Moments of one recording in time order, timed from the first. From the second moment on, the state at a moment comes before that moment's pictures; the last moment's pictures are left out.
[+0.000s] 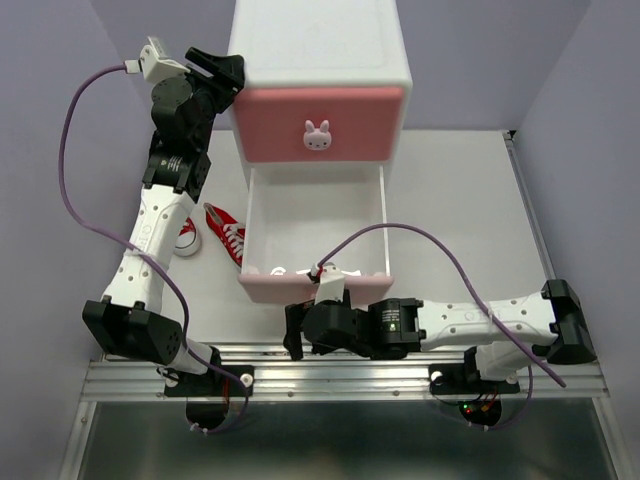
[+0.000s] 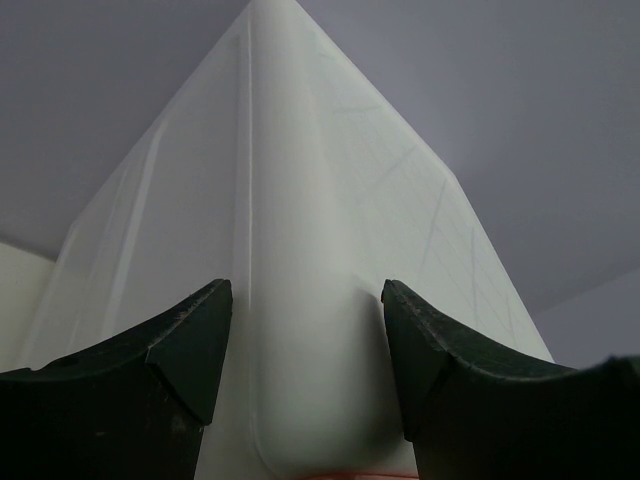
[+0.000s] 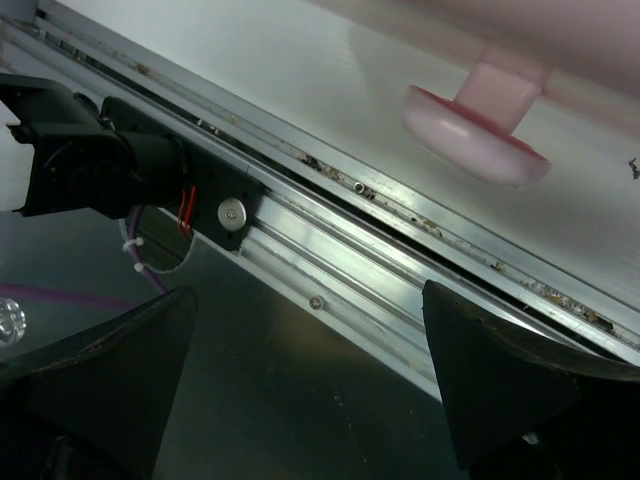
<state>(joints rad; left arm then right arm) -0.21 1.48 1.63 -0.07 -0.13 -0.81 1.51 1.43 1.20 -0.60 0.47 1.05</state>
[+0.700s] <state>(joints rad) -0.22 1.46 1.68 -0.16 -0.13 -0.80 1.40 1.36 1.56 -0.61 0.37 0.83</state>
